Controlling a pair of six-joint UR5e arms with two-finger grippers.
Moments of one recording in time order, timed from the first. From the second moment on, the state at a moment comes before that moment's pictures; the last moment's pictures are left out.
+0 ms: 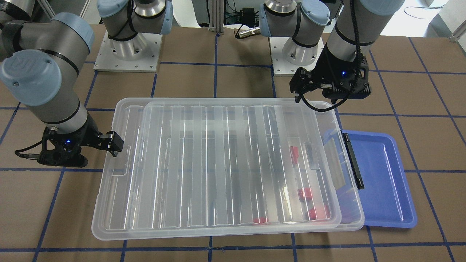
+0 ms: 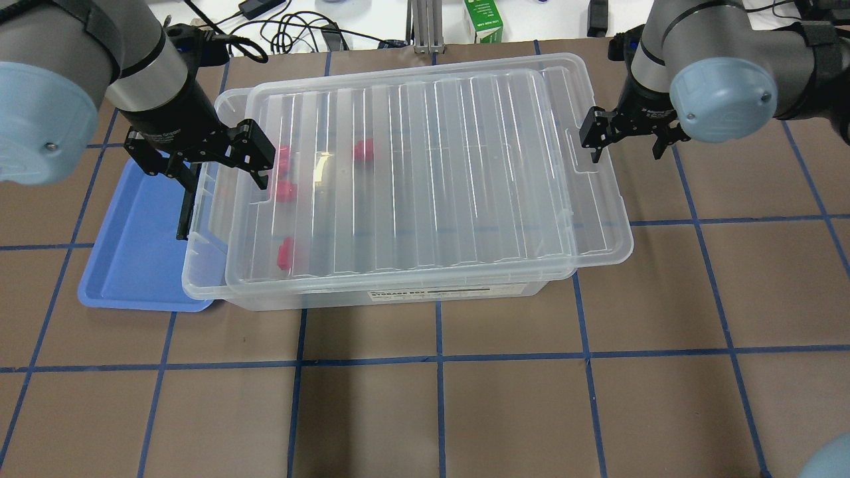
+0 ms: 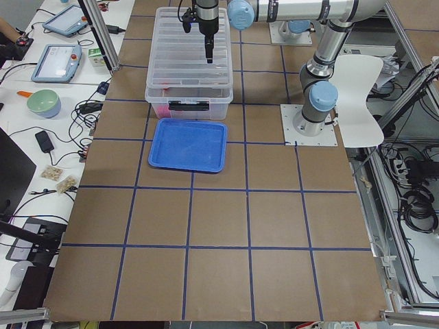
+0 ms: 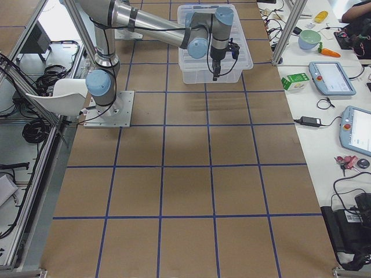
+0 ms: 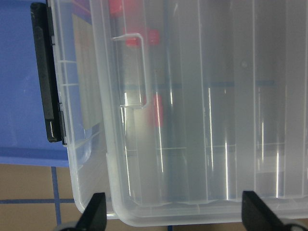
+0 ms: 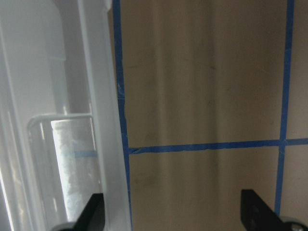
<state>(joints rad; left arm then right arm) -1.55 -1.57 -1.64 -1.54 1.57 0.02 1.48 -1.32 1.65 -1.89 -1.63 -0.07</state>
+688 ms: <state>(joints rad) -1.57 -1.59 -1.66 -1.51 1.57 0.02 1.35 -1.33 1.65 -1.89 -1.66 -0.28</state>
